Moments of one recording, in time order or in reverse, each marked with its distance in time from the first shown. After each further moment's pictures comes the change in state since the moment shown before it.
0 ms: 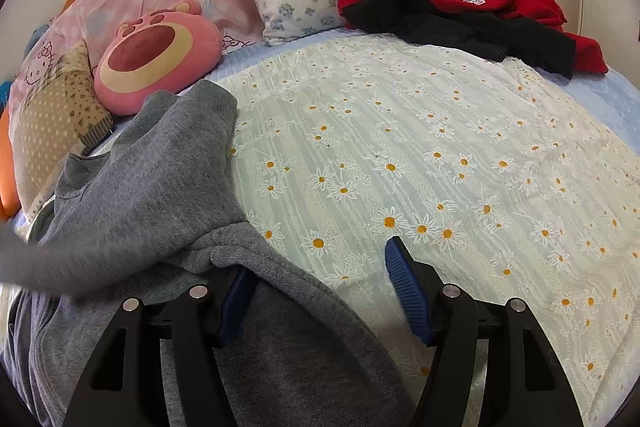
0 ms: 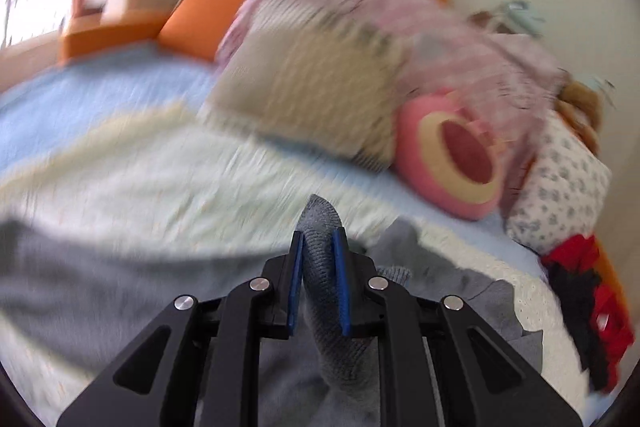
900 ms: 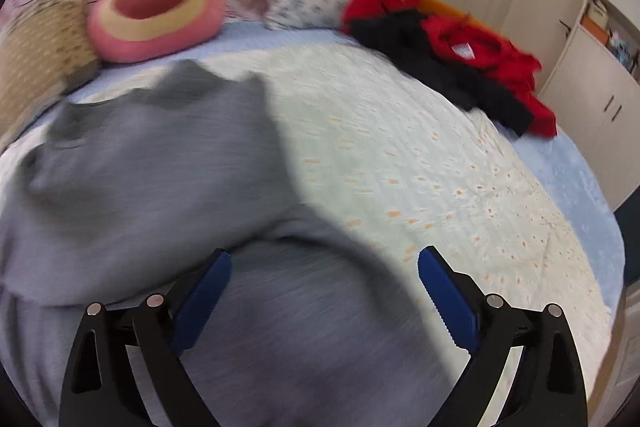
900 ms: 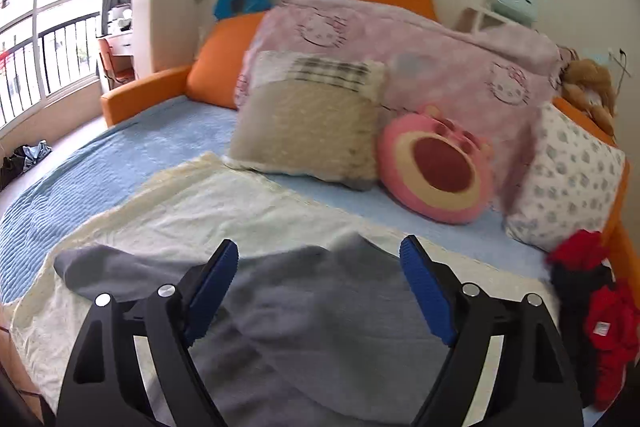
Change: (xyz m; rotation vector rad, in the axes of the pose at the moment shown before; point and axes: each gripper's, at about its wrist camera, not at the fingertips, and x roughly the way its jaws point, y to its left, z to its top) left arm -0.061 0.111 0.000 -0.202 0.075 -0.277; right arm -0.102 -0.170 0.068 0.047 0.099 0.256
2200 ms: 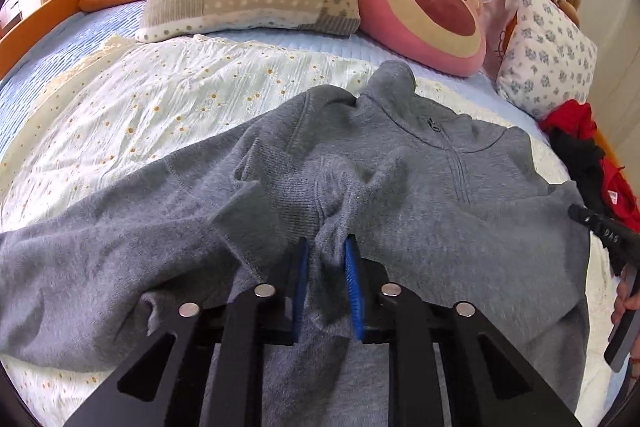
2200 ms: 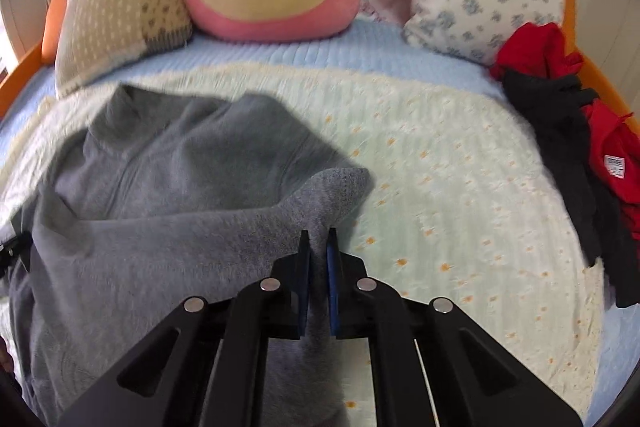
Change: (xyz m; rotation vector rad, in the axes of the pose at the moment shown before) left arm -0.044 0.285 -0.031 -0.454 -0.037 0.252; right arm 0.143 -0.205 -0.178 0.336 0.332 -0.220
